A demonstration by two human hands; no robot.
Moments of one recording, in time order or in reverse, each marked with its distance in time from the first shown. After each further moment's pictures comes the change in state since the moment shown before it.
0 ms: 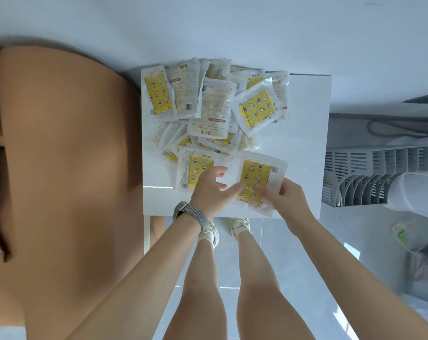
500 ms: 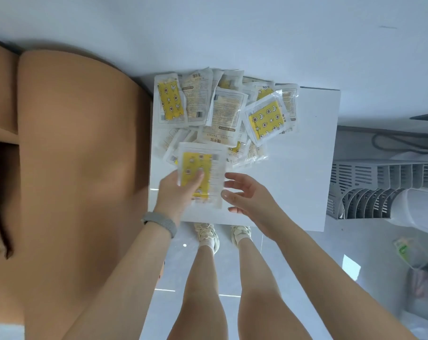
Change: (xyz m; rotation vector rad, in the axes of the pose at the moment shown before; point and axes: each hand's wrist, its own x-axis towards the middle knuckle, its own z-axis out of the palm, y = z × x) left_hand -0.005 -0.024 -0.054 -0.584 0.277 -0.019; right_hand -0.010 -0.039 0.058 0.075 -0.374 -0.005
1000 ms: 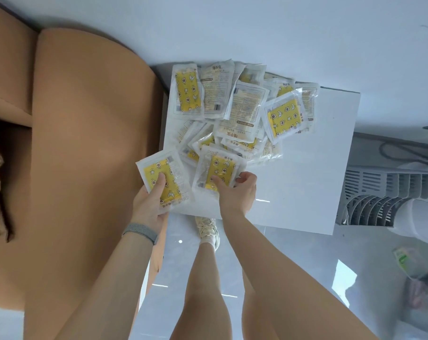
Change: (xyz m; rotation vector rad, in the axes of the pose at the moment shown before) left_hand -0.001 -0.031 -0.067 -0.457 0.252 -0.223; right_hand 0.066 0.042 0.077 -0.149 0.752 0.059
